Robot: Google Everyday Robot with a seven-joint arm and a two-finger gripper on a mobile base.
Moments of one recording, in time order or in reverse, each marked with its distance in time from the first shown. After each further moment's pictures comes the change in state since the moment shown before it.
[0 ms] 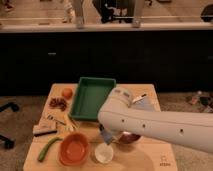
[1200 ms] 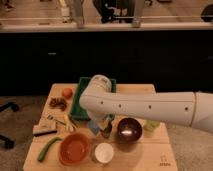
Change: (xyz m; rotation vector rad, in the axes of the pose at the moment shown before) arm -0.012 -0.072 0.021 -0.031 -0.032 -0.034
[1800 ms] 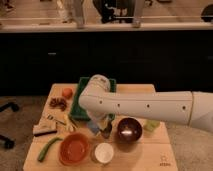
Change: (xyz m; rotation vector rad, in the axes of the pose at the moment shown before) arm 0.000 0.001 0.000 -0.003 0.001 0.000
